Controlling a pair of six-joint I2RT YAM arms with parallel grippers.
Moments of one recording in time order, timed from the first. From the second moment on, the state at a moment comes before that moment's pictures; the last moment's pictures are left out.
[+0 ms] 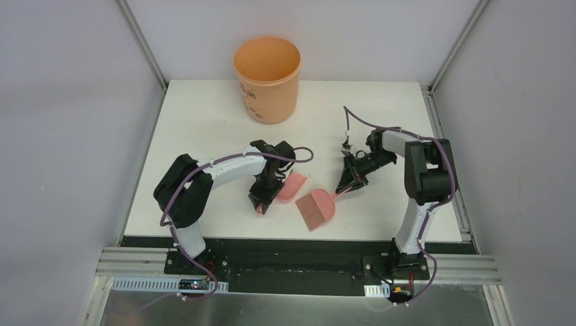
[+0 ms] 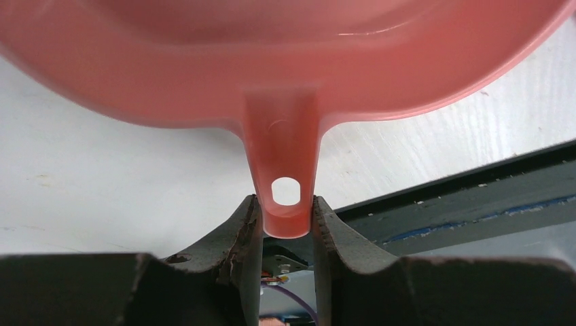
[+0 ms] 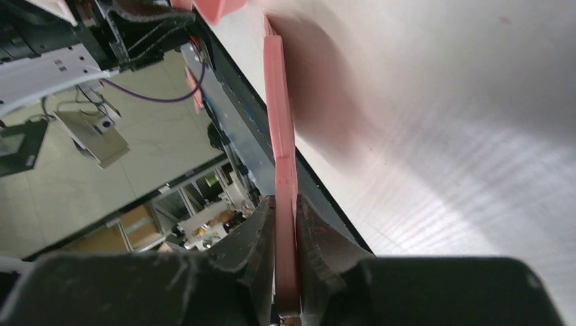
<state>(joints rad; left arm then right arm) -0.77 1.74 1.19 -1.06 0.11 -0.24 0.11 1.94 1.17 -1.14 -1.00 -0.24</state>
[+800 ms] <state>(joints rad) -0.81 1.79 1.25 -1.12 0.05 -0.24 0.16 1.94 1.18 -1.11 -0.87 -0.22</state>
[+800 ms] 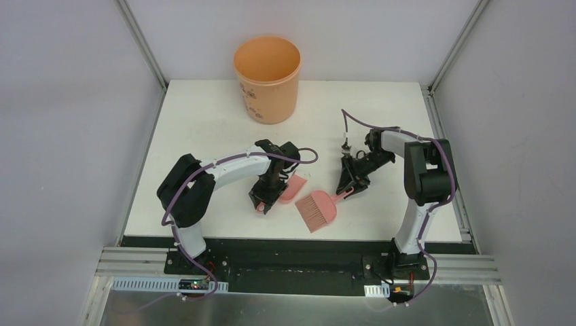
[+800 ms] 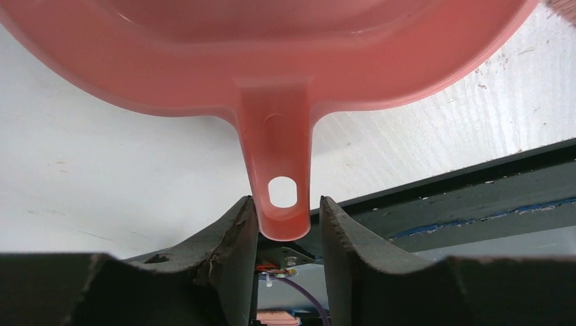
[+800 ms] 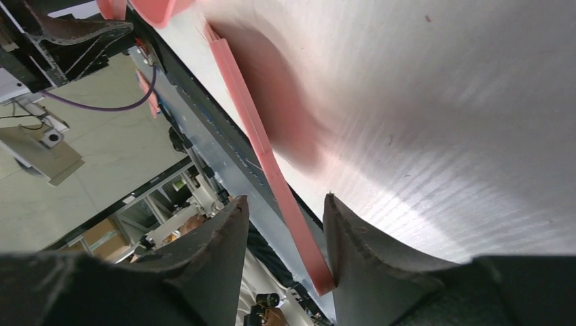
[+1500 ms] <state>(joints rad) -0.82 1.37 1.27 -1.14 -0.13 -0.21 0.09 1.52 1.15 -0.97 -0.51 -0.15</state>
